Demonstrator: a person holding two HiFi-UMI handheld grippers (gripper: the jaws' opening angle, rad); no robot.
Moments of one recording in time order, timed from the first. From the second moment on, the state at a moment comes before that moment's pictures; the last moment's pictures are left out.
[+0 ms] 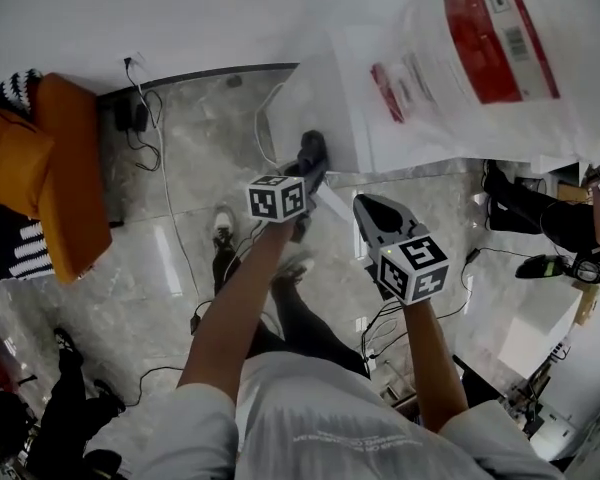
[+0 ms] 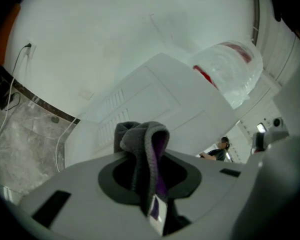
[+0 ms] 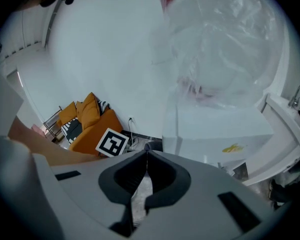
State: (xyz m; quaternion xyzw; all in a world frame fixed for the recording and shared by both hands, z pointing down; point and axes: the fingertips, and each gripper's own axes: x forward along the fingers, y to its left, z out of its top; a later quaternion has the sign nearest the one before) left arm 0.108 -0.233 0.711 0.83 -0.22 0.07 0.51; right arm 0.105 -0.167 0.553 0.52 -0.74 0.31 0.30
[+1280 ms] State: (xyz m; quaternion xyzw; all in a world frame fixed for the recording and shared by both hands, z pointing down) left arm 0.100 -0.411 0.791 0.88 -0.18 0.11 0.43; right arm 0.003 -0.192 0.740 0.50 -0.66 0.51 0.26
